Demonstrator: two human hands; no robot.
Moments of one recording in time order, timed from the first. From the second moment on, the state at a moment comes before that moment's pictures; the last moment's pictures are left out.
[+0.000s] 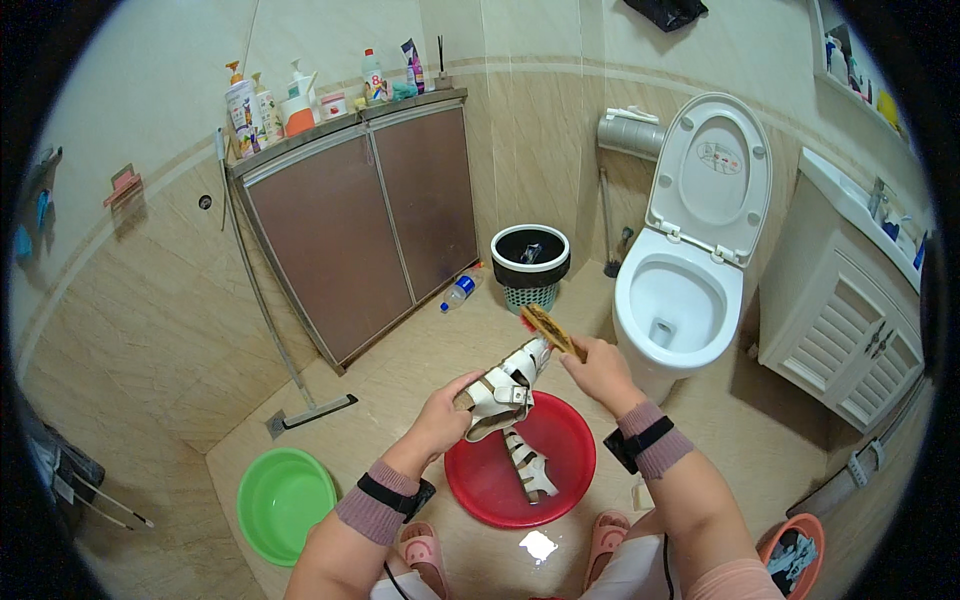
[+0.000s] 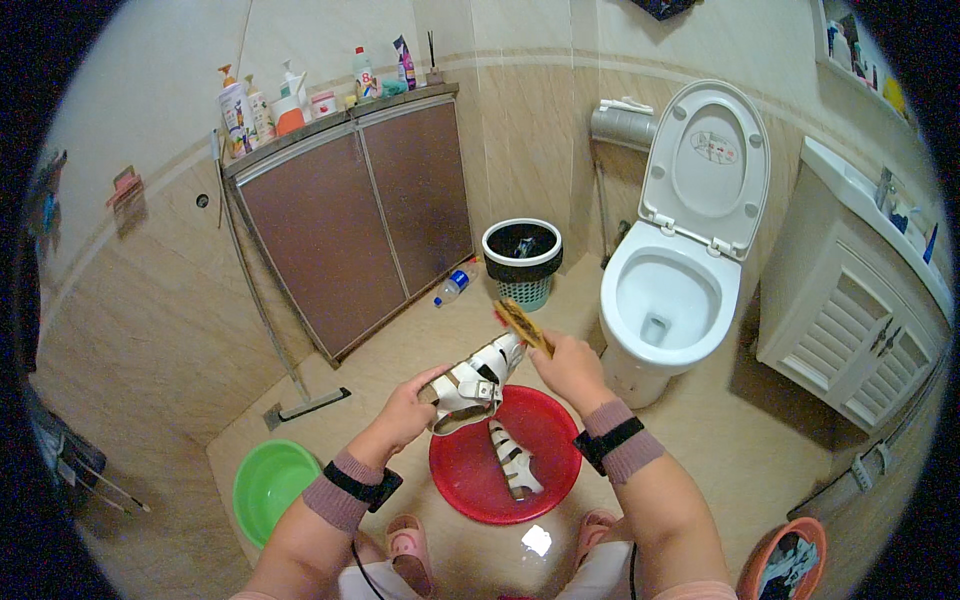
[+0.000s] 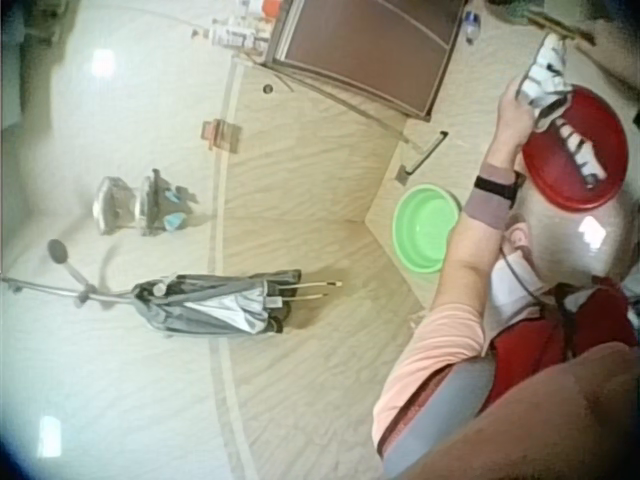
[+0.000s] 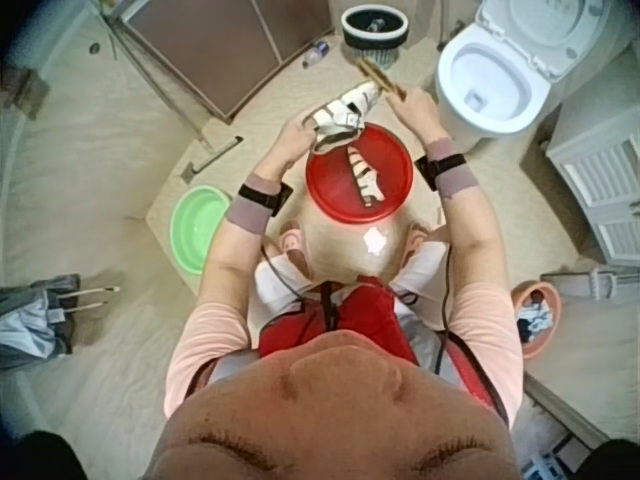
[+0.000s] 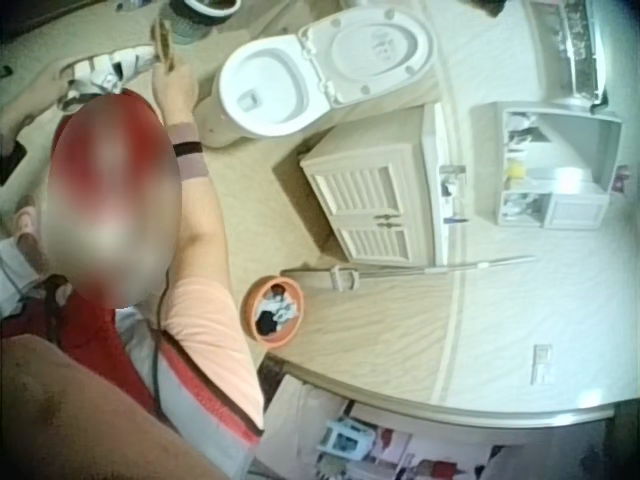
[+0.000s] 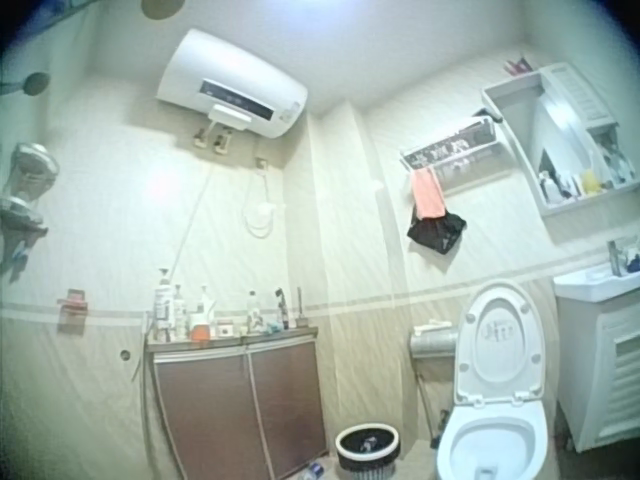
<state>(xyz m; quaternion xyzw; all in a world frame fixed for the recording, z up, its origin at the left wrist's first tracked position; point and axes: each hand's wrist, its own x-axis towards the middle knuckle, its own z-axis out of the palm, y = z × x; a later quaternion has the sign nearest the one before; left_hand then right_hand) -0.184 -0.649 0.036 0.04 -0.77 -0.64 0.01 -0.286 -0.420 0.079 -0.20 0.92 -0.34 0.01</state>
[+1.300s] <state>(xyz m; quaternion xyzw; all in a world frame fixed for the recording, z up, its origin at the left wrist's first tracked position) -0.188 -0.670 0.015 0.08 -0.35 -0.92 -0.14 -0.265 -0.440 0.064 -0.31 0.87 -0.38 -0.05</state>
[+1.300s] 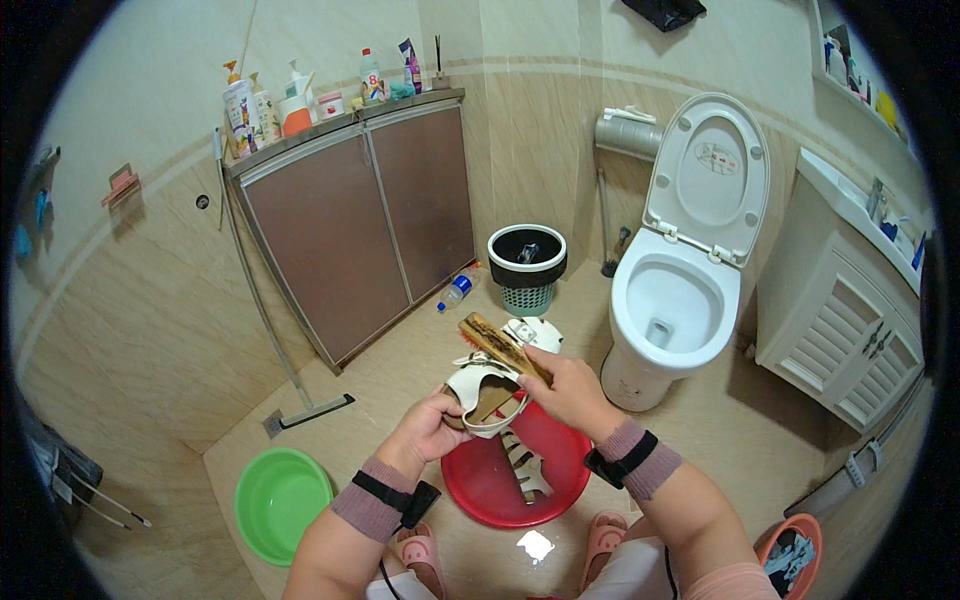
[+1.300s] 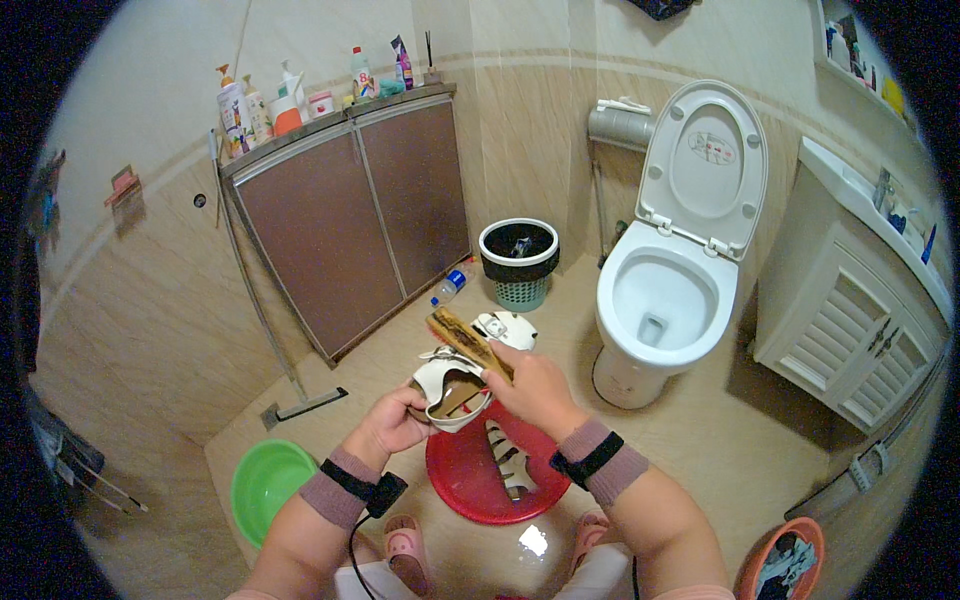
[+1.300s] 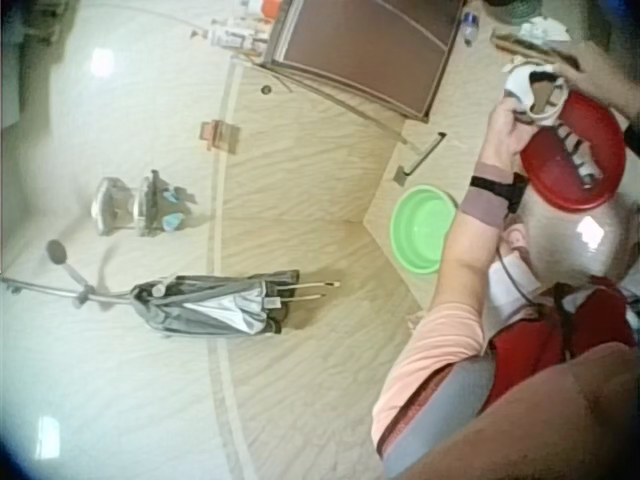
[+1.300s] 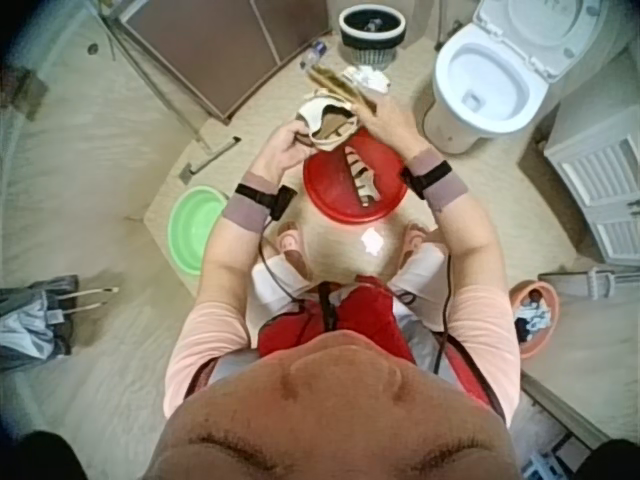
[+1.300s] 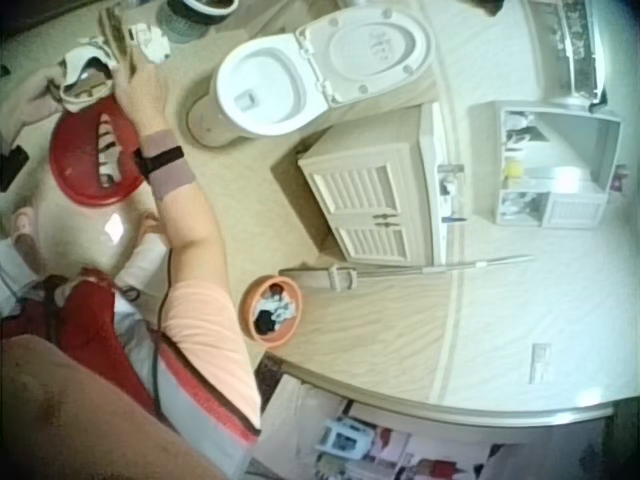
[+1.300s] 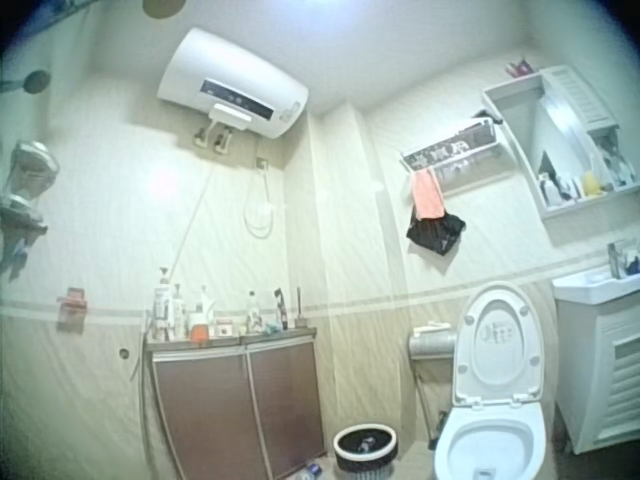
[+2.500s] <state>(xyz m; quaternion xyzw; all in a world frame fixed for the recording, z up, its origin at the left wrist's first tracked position) -0.188 -0.674 0.014 0.10 -0.07 -0.98 -0.14 -0.256 -0.446 0.052 -0.30 0.84 -0.44 -0.13</state>
